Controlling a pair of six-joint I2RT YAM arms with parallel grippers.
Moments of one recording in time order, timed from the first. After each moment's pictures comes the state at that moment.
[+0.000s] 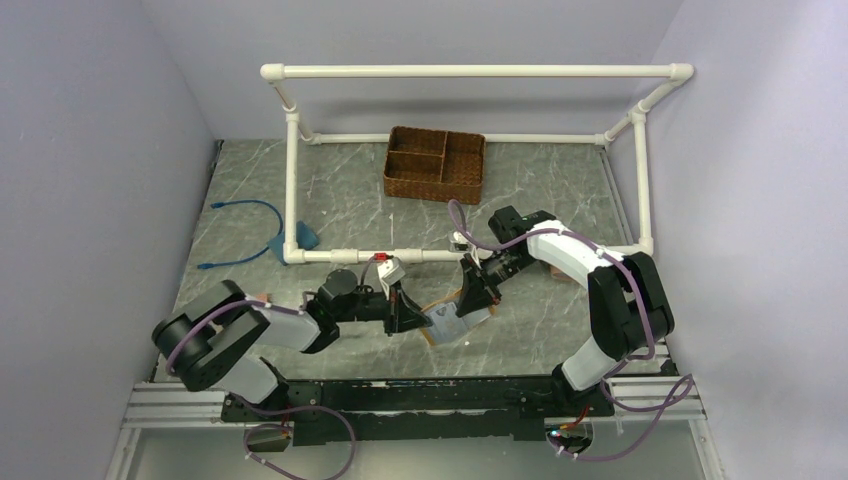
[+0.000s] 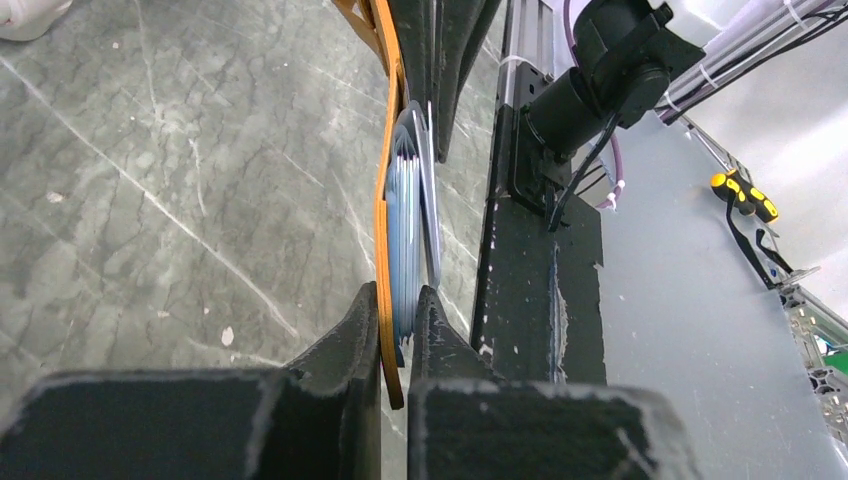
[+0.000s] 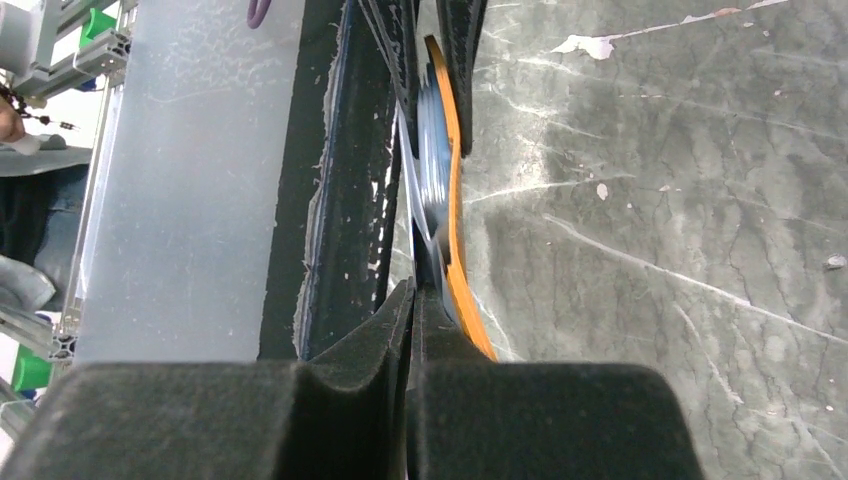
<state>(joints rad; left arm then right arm) -0.79 1.50 0.30 1.05 0.66 -0.46 0.40 1.59 1.00 -1.02 -1.15 -0.99</state>
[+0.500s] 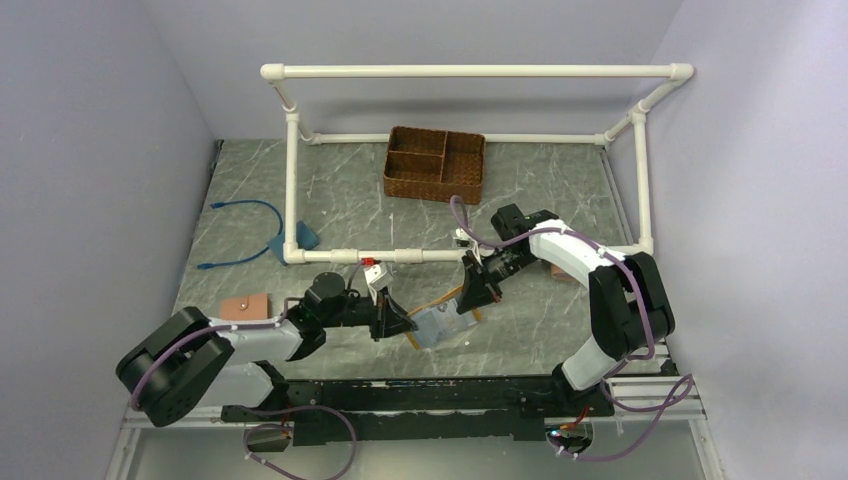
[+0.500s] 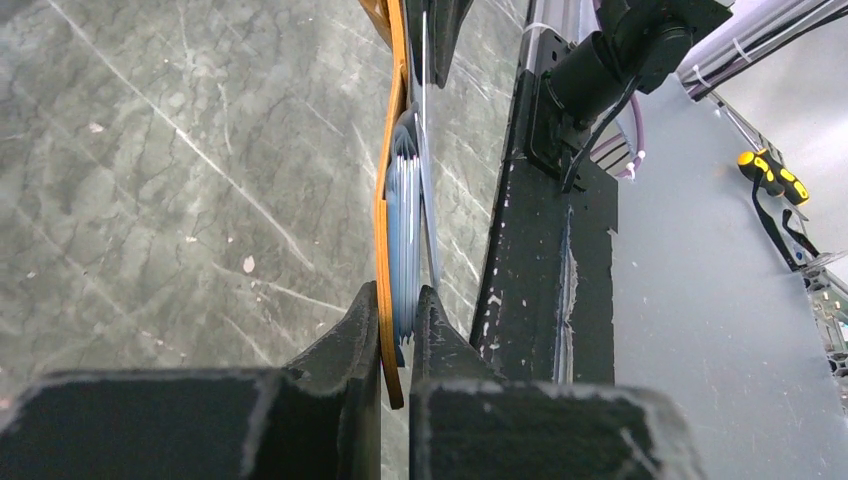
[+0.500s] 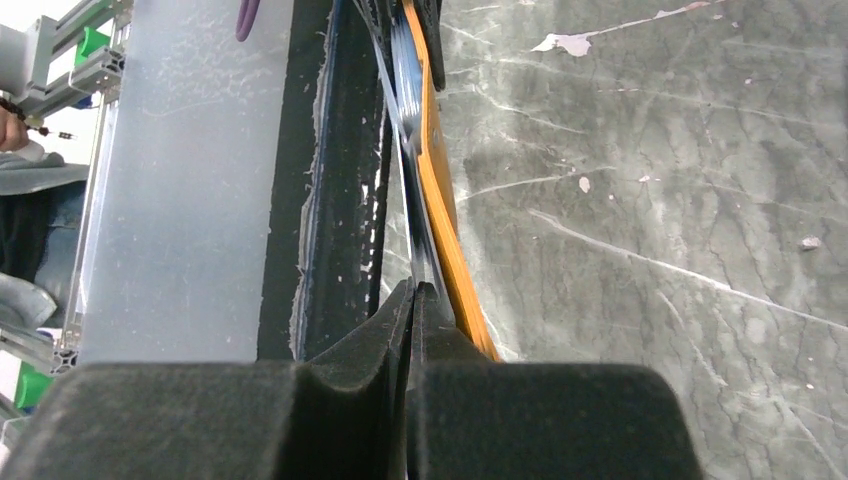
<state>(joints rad) -0.76 1.28 0.23 0.84 0.67 -0.38 0.39 1.59 1.00 -0.99 -1.14 -0.93</state>
